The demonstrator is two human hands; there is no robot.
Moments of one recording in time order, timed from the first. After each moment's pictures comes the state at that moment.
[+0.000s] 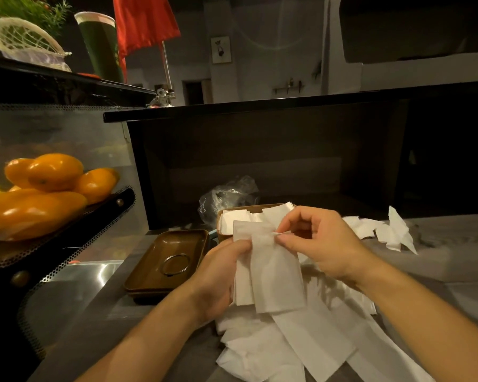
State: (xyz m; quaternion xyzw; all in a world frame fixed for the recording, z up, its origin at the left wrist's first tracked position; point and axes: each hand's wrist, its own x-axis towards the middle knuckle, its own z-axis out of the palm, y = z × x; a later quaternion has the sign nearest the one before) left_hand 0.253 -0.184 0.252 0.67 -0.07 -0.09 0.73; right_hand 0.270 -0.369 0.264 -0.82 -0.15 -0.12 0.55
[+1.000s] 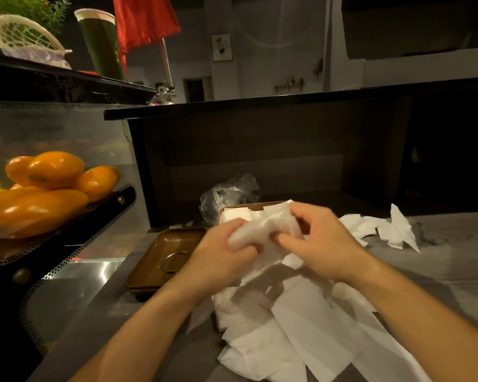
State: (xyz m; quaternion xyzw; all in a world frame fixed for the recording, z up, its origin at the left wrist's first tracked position) left_hand 0.266 -0.168 0.257 0.82 -0.20 0.07 0.53; right_hand 0.269 -0.366 0.264 -0.84 -0.22 -0.13 0.49
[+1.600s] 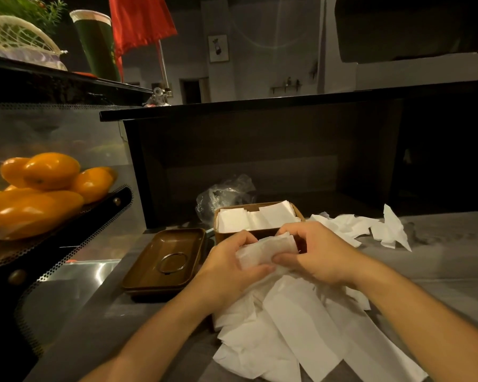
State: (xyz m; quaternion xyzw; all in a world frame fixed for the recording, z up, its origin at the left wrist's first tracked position) left_hand 0.272 -0.179 0.232 0.87 -0.19 0.08 0.45; right_hand 0.277 -0.380 0.252 -0.89 -0.17 0.00 0.42
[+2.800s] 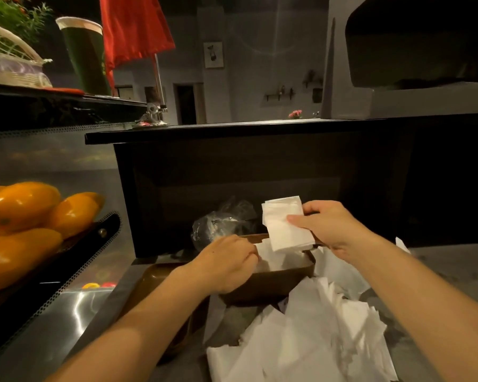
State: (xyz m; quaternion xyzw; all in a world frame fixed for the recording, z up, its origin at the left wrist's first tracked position) left_hand 0.362 -0.178 0.291 0.96 -0.26 0.01 0.09; right_hand 0.374 -0.384 0.311 -0.82 0.05 -0.09 0.57
